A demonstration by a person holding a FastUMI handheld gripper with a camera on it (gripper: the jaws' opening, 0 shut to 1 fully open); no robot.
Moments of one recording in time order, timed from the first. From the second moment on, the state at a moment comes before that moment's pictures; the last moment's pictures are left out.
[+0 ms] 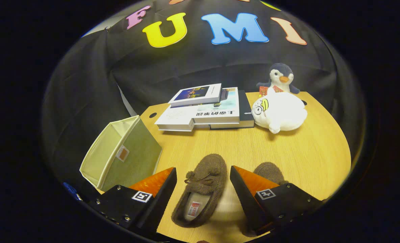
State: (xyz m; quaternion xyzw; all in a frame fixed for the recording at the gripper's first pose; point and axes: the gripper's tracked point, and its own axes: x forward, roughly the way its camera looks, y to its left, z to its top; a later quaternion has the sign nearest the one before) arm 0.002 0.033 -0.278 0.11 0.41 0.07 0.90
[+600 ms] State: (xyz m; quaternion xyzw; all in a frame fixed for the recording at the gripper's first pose) arm -0.033 0.027 -0.348 0.08 0.49 0.07 0.86
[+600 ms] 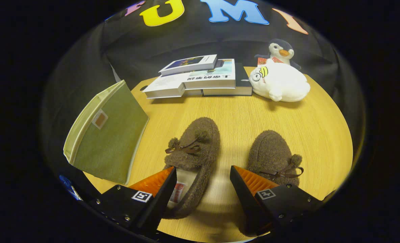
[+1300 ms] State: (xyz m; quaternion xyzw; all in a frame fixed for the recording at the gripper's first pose) arm -0.039 0.042 -0.362 0.17 0.54 0.05 0.82
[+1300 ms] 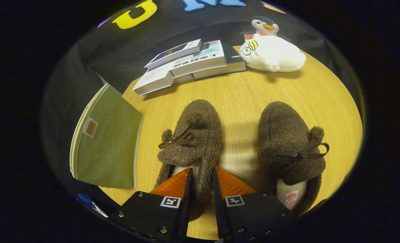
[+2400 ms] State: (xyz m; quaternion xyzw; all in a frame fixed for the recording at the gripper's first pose) arm 0.010 0.088 -0.231 0.31 0.48 0.02 0.82
